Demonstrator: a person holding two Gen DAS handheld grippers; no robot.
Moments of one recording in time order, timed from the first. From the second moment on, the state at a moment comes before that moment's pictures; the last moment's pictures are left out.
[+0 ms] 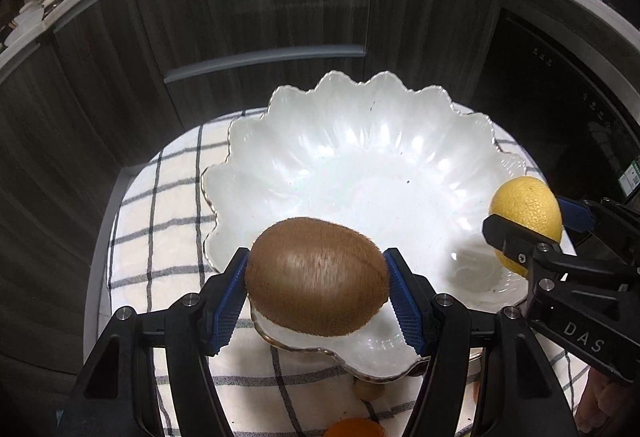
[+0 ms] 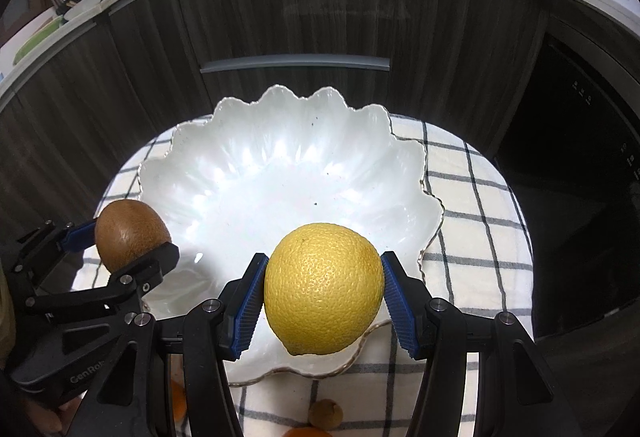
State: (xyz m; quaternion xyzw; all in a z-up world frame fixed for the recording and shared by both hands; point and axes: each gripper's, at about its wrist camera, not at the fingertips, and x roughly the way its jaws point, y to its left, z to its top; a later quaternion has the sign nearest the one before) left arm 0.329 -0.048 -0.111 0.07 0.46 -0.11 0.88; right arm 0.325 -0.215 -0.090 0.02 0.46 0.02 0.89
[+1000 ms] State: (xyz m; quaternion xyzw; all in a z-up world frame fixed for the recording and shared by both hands) left arm 0.269 -0.032 -0.068 0.09 0.39 -0.05 0.91; right arm 0.255 -0.215 -0.042 -0.01 0.40 -0.06 0.91
